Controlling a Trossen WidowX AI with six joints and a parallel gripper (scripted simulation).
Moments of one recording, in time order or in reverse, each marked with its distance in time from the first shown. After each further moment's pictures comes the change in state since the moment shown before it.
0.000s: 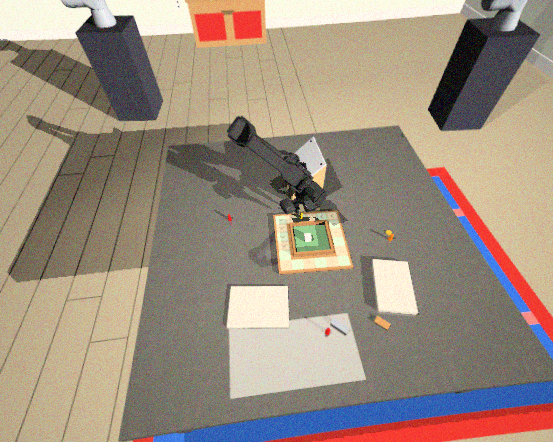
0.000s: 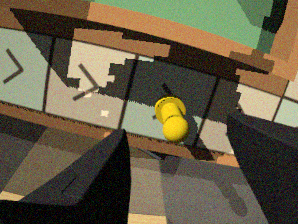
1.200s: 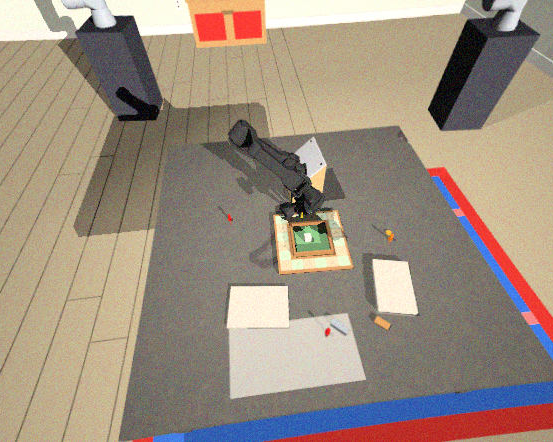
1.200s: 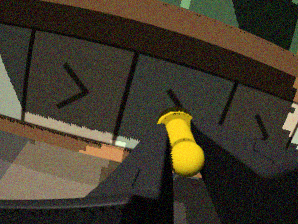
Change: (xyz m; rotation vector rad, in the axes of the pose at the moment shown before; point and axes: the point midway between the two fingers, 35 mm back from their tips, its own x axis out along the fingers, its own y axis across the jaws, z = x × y) arm 0.026 0.000 -0.004 -0.018 0.017 -0.008
